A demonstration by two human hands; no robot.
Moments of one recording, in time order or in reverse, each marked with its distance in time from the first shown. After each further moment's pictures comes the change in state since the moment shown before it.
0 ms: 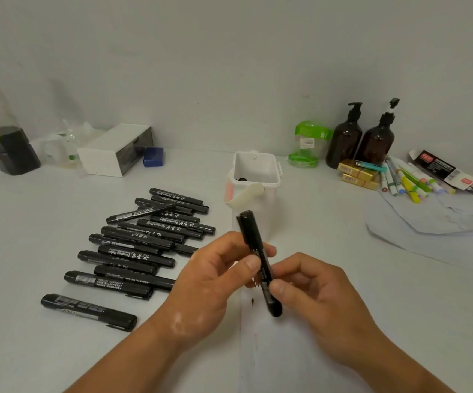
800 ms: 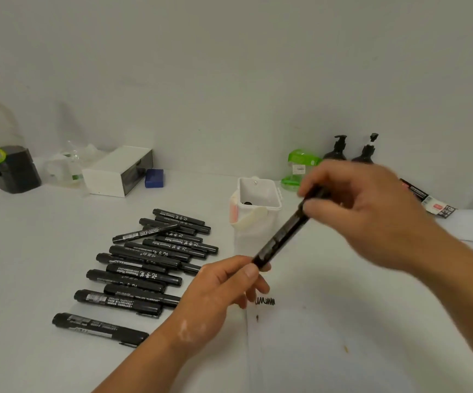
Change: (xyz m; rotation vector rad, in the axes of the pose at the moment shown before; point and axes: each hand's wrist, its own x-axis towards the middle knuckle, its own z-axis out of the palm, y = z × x) left_hand -0.002 0.011 -0.013 -0.016 -0.039 -0.069; right_hand 0.039 -0.138 -0.032 -0.760 0.131 -0.345
